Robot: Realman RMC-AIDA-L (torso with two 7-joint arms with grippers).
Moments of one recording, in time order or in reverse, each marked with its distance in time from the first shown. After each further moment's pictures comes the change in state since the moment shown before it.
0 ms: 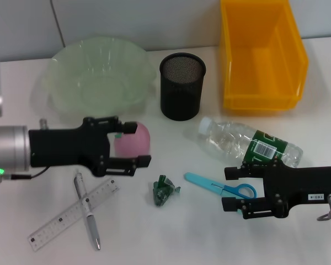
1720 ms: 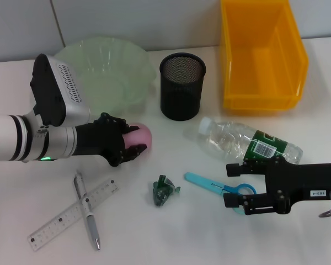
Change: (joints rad) left arm -0.044 -0.012 0.489 0.004 -0.073 -0.604 -0.006; right arm 0.006 -0.007 0.011 0.000 0.002 -0.007 0.013
